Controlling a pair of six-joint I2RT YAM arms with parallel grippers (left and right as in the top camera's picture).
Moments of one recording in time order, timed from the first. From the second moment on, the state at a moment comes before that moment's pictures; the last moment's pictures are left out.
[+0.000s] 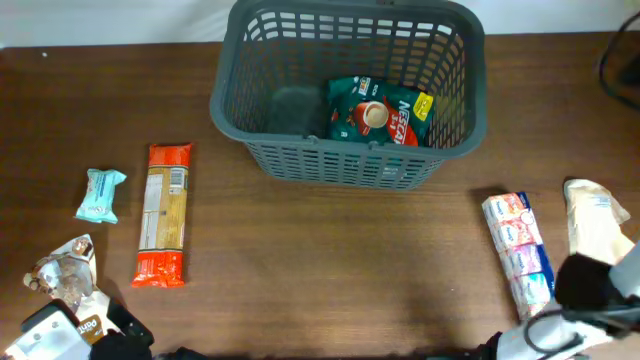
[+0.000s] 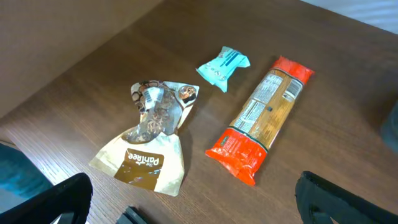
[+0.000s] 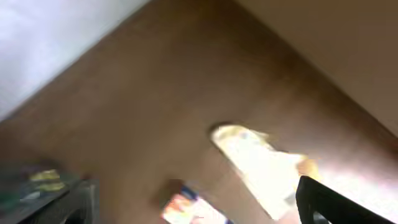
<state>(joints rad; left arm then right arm) -0.44 0.41 1.12 -1.69 -0.81 -0.83 -0.40 1.85 2.56 -1.68 0.22 0.33</state>
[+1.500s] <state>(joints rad) -0.44 0.40 1.10 -1.68 -0.80 -0.80 -0.38 1.58 0.94 -0.80 -0.08 -0.53</state>
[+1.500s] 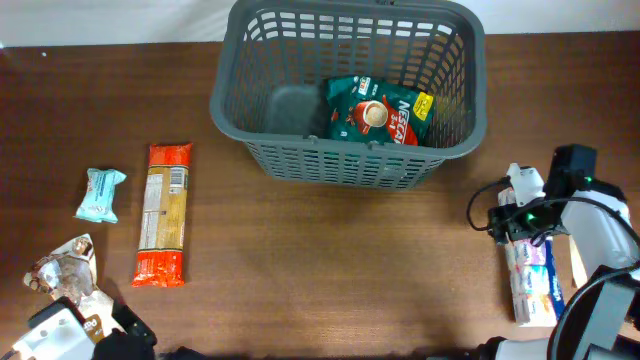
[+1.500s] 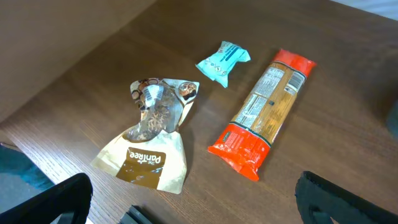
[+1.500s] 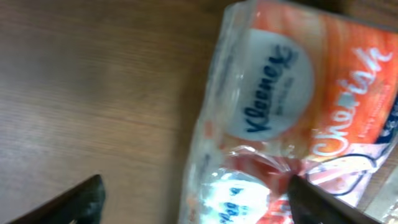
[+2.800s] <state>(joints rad) -0.44 0.40 1.10 -1.68 -0.80 -0.80 -0.48 1.59 0.88 -0.48 -0.09 -0.29</state>
